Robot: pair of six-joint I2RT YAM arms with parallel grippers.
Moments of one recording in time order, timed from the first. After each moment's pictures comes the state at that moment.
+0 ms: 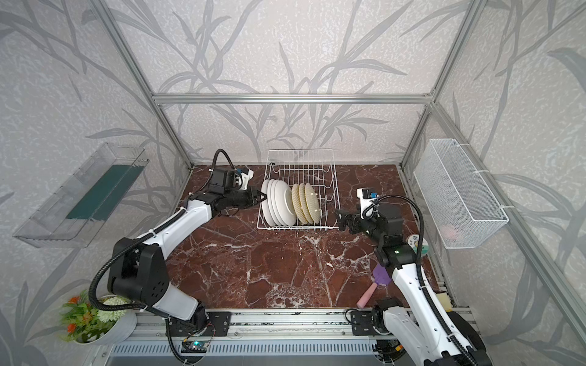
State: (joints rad) left arm -0.24 1.56 1.18 -0.34 0.54 -0.52; right arm 0.16 0.85 0.65 -0.13 -0.38 0.19
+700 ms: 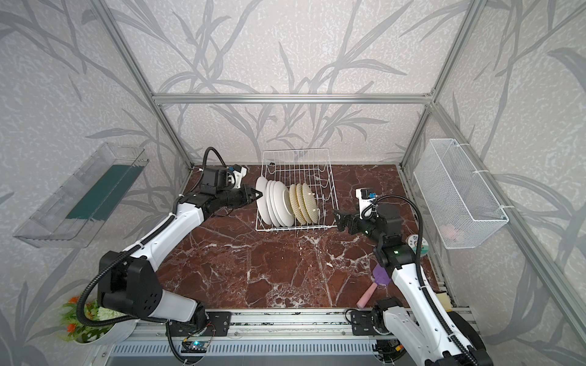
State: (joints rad) left arm -0.22 1.46 1.17 -0.38 0.53 -0.55; right arm 0.18 0.85 0.65 -0.13 -0.37 0.19
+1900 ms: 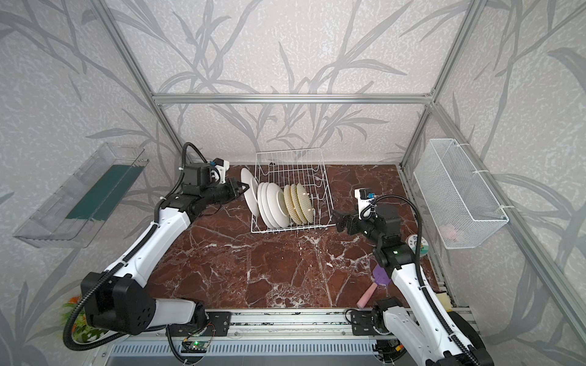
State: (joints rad) left arm -0.14 1.36 1.19 -0.41 0.48 -0.57; right arm 0.19 0.85 0.65 -0.13 -0.37 0.19
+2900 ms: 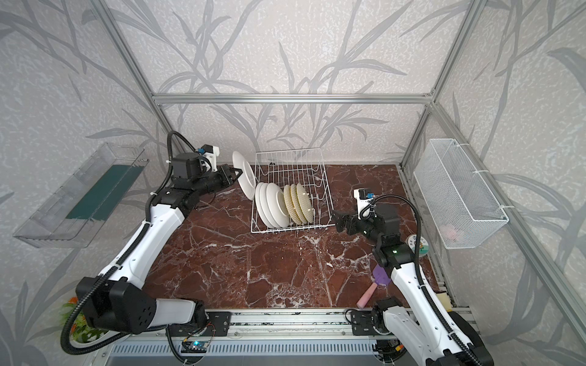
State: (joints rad) left arm -0.12 1.36 1.31 -0.37 0.45 -0.57; right arm 0.19 0.86 0.65 -0.13 -0.37 0.19
